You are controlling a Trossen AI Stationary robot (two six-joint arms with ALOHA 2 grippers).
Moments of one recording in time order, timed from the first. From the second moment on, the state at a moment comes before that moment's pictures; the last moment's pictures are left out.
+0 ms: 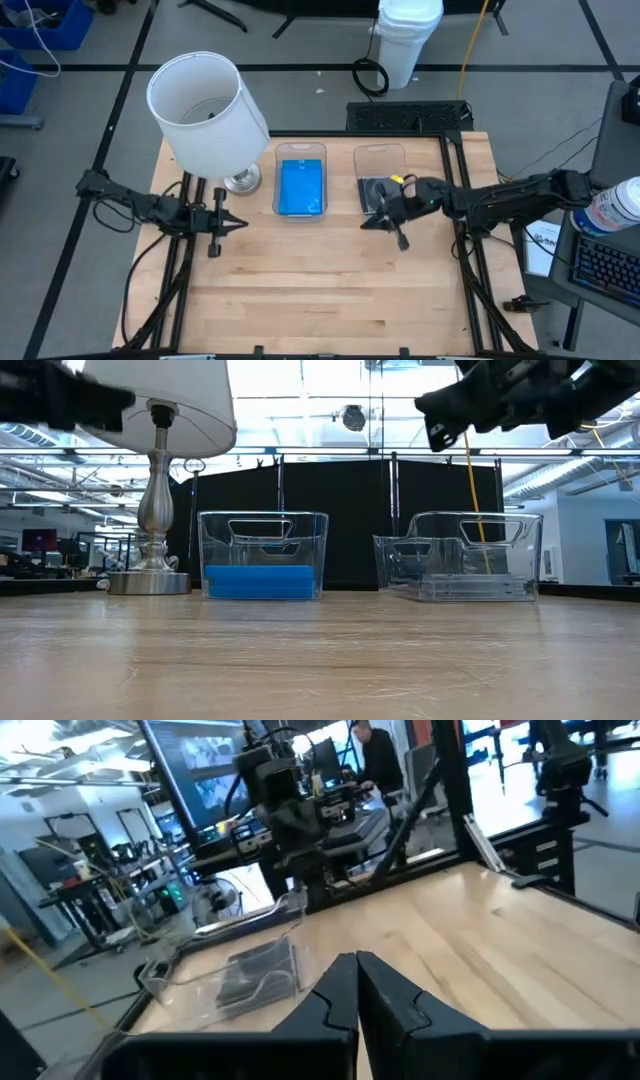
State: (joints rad) left arm -0.37 0.23 0.13 0.13 -0.29 0.31; right arm -0.09 1.05 0.45 0.45 -0.40 -0.03
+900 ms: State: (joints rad) left arm -0.37 0.01 0.11 -0.09 -0.38 0.38; right arm -0.43 0.32 0.02 0.44 -0.43 0.14
